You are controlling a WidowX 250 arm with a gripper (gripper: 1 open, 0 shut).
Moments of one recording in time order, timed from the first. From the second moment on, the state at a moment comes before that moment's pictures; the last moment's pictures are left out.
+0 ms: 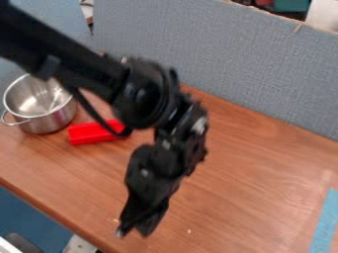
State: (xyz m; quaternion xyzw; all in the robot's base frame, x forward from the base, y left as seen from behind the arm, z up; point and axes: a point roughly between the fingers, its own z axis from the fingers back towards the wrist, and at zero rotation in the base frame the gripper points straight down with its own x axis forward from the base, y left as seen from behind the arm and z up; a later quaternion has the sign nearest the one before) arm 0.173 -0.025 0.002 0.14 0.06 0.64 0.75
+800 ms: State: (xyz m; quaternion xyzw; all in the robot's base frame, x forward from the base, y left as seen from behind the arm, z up) arm 0.175 -0.068 -0.046 0.15 0.09 0.73 0.67
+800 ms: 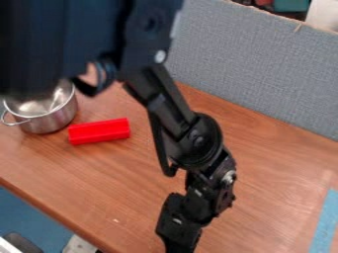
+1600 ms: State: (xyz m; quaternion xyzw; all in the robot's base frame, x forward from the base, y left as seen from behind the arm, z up) arm 0.186 -0.023 -0.032 0.15 0.12 0.69 0.70
